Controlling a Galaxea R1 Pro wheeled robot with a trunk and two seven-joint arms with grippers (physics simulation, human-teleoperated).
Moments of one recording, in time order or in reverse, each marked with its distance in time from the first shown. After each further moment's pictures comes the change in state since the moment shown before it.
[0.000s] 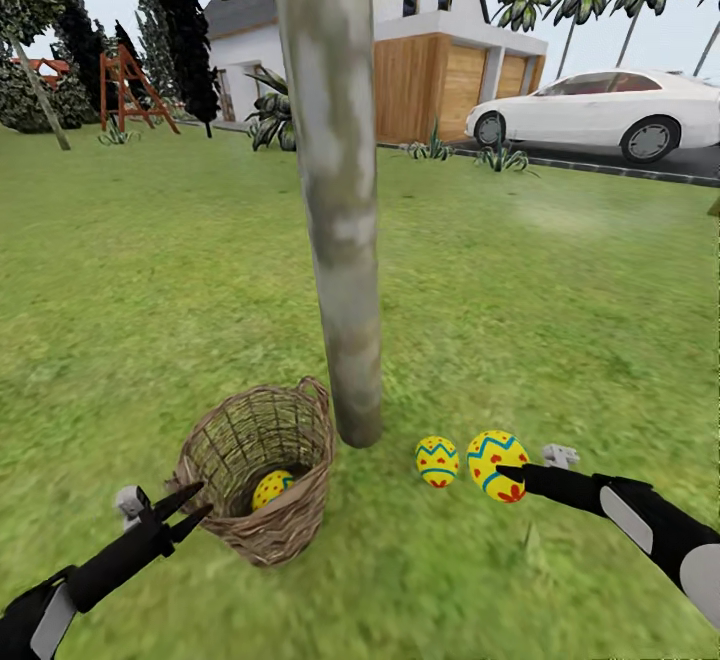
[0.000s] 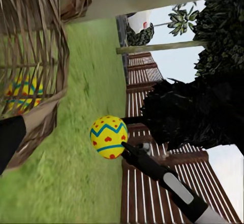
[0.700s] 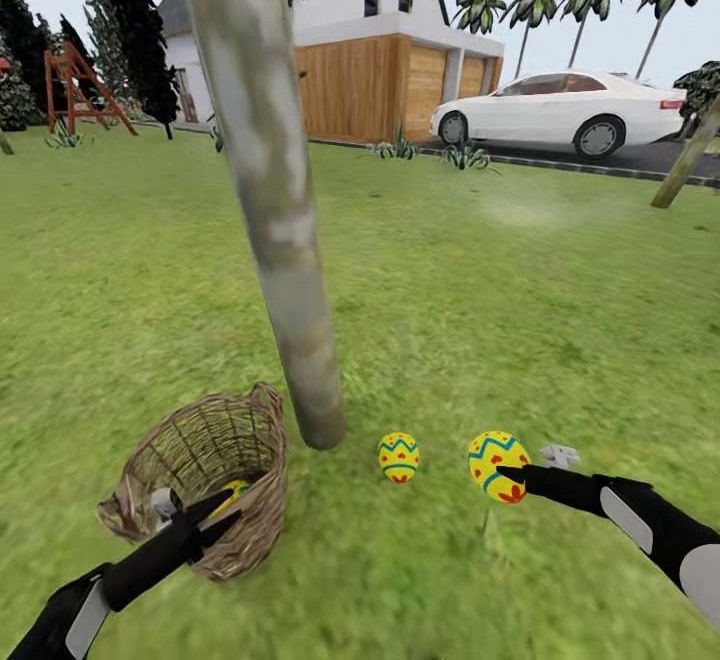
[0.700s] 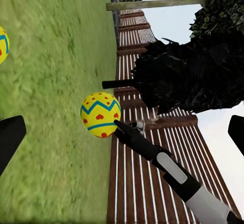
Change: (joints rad) left arm 0.000 -0.057 -0.089 -0.001 -0.003 -0.002 0.003; right arm 0.000 0.001 0.000 0.003 0.004 -0.004 -0.007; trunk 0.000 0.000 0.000
